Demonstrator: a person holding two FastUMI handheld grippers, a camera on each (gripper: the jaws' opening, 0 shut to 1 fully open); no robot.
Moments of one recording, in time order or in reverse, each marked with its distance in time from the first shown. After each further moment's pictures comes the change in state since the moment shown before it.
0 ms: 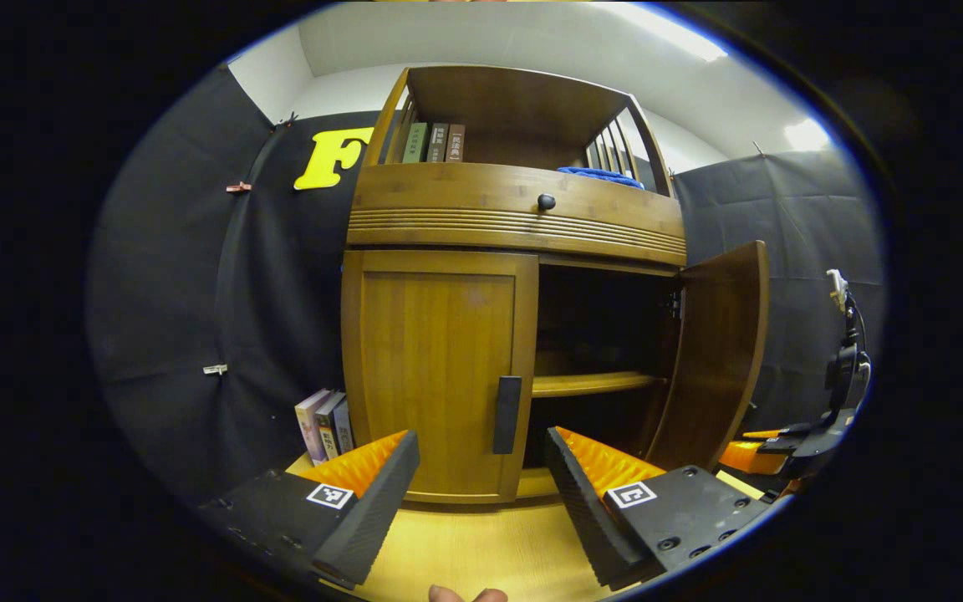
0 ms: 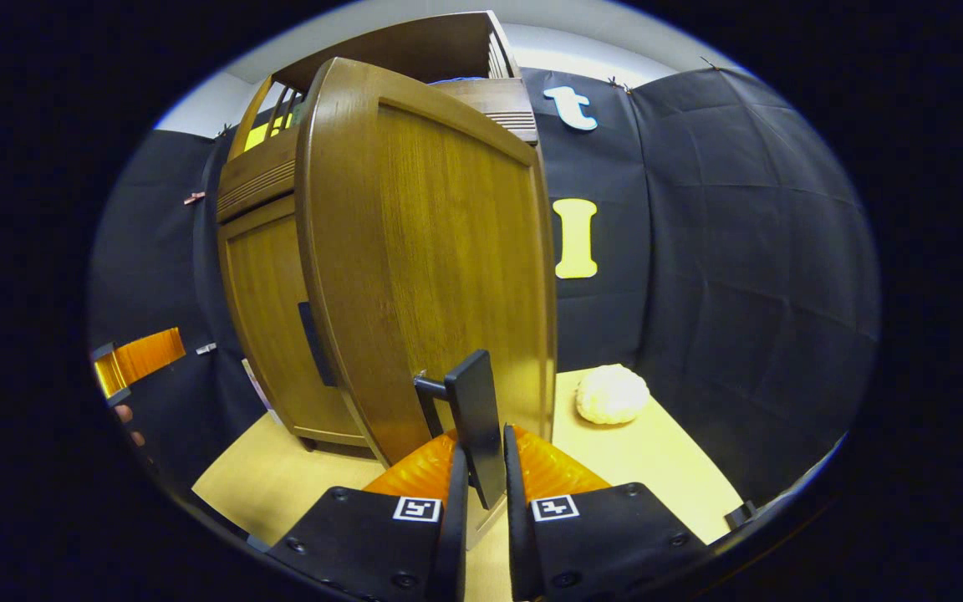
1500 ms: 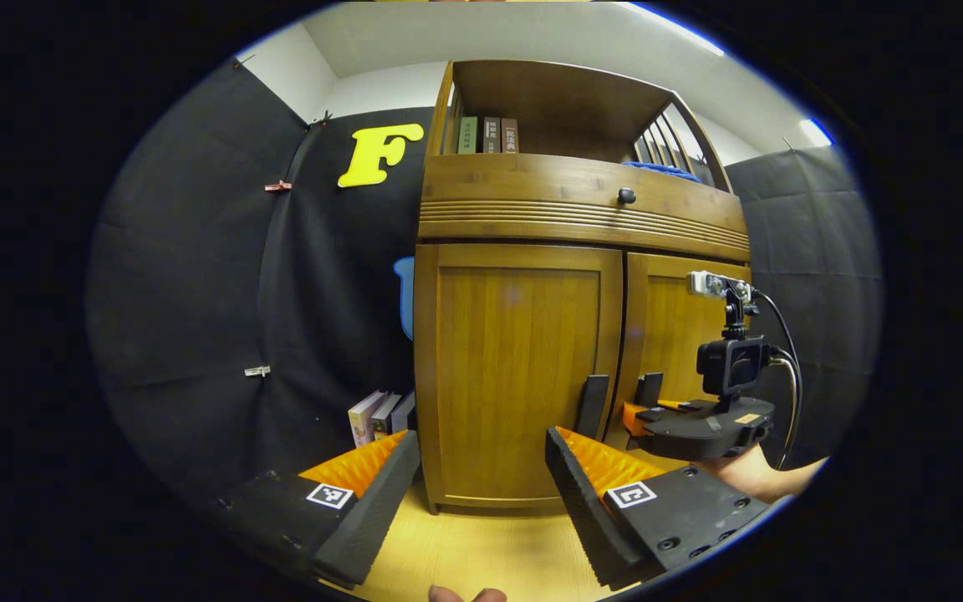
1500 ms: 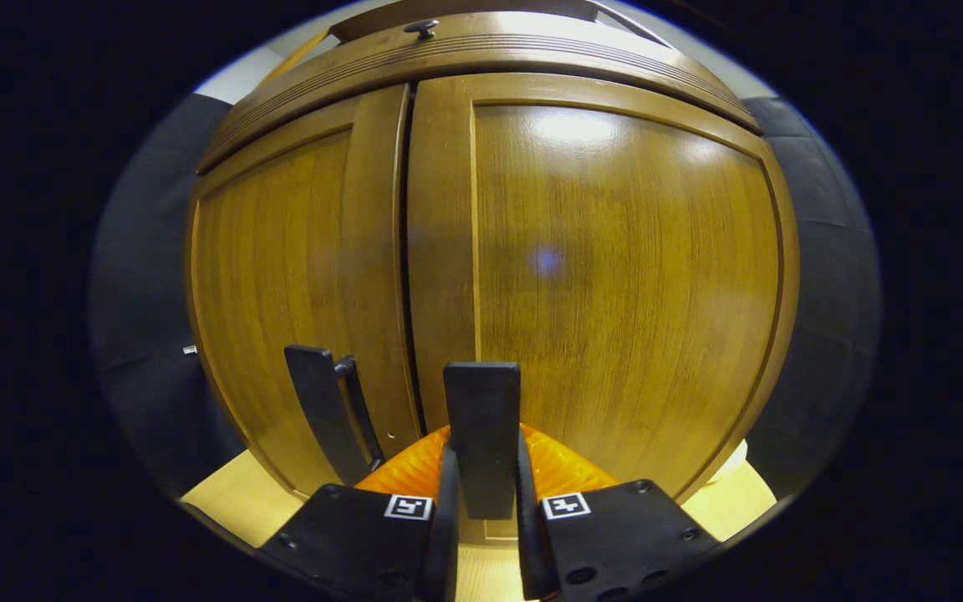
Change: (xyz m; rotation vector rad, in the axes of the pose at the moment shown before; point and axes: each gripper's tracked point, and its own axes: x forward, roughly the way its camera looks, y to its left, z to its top) left arm 0.010 0.089 -0.001 0.001 0.009 0.153; right arm 0.202 0.167 0.016 -0.068 -0.054 0.101
